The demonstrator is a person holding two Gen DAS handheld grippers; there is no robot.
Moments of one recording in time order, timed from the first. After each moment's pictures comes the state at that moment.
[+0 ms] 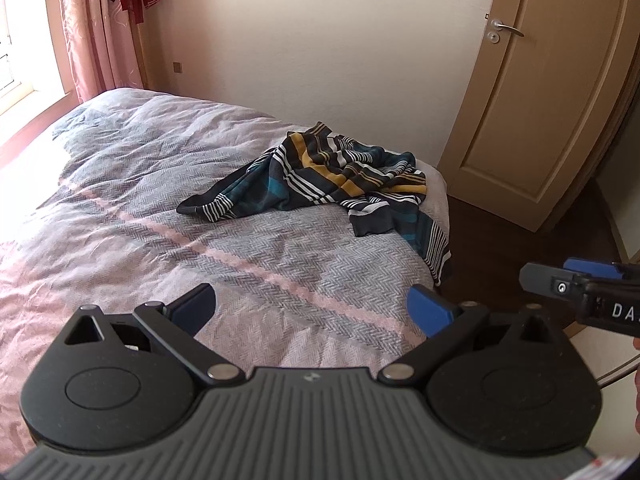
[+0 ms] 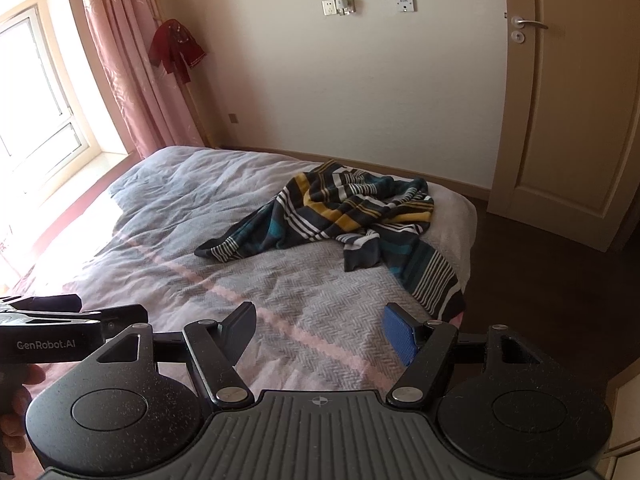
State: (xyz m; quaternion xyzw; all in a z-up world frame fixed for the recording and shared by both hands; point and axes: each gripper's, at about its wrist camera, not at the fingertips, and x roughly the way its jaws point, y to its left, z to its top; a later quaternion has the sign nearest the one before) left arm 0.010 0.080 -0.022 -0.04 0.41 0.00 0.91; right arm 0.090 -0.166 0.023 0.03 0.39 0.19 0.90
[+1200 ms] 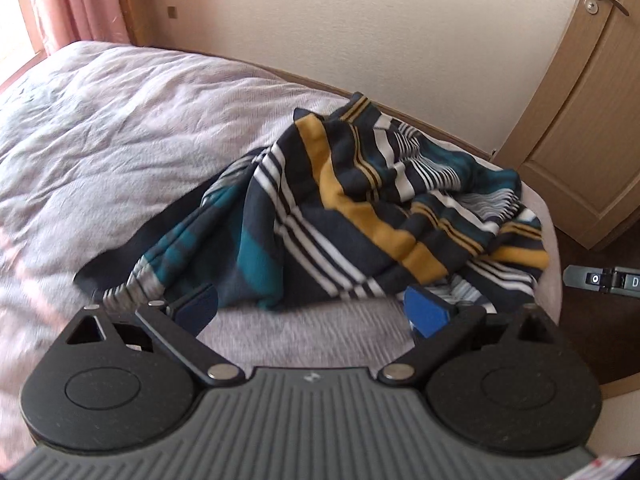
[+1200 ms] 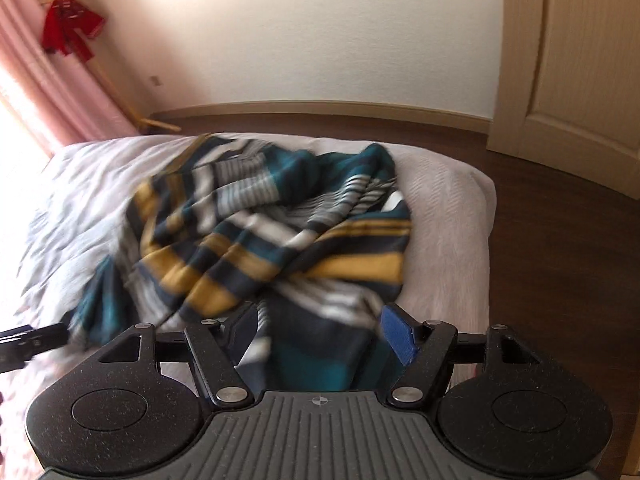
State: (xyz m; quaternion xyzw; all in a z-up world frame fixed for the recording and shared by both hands) left arm 0.400 0.091 -0.221 -0.05 0.47 0.03 0.88; right arm 0.501 -0.201 -0.200 0.08 0.51 0.13 0.85
